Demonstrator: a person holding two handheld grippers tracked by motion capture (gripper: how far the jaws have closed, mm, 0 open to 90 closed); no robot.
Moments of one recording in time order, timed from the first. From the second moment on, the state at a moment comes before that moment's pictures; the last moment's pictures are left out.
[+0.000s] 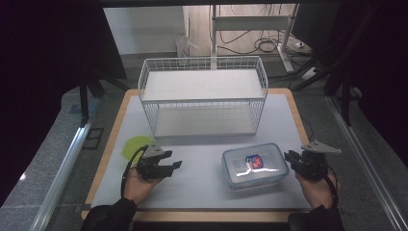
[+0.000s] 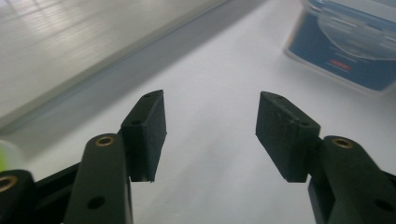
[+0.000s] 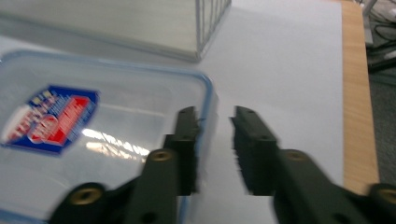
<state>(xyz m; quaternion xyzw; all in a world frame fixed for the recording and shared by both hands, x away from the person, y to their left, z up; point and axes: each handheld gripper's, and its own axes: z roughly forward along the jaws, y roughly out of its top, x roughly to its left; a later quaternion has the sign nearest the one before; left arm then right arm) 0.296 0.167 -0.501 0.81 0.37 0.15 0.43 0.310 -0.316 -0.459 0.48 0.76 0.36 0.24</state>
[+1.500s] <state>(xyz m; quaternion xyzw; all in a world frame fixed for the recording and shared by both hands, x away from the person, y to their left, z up) 0.283 0.146 -0.518 0.85 0.36 0.07 0.38 0.307 -0.225 -0.491 0.39 0.86 0.33 0.11</state>
